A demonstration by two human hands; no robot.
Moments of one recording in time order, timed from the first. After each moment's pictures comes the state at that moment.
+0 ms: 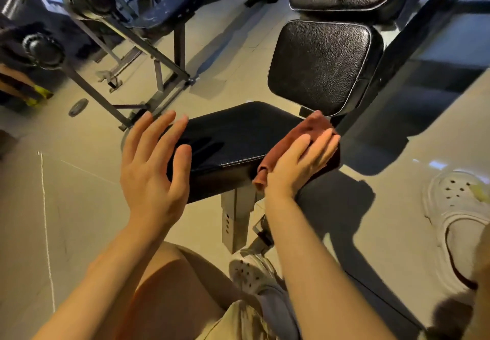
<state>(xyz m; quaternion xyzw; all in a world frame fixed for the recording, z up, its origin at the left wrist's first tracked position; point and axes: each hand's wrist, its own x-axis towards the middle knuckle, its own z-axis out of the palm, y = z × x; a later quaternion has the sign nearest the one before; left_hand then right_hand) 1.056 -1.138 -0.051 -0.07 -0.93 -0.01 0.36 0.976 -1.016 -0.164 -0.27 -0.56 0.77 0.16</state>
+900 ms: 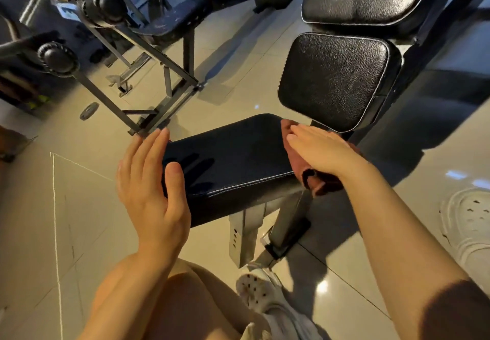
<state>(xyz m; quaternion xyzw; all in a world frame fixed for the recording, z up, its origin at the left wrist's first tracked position) 1.058 -1.134 -0.055 0.05 -0.91 -0.11 0.39 0.889 -0.937 -0.152 0.20 -0.90 0.35 -0.17</state>
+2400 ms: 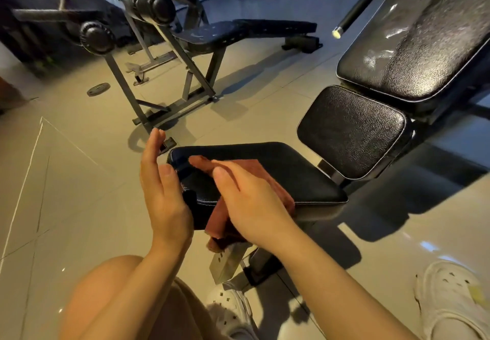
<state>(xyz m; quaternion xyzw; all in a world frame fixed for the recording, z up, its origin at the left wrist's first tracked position) 1.058 -1.135 -0.063 0.10 -0.77 -0.41 0.47 1.016 -0.996 -0.029 0.31 -0.73 0.57 -0.19</state>
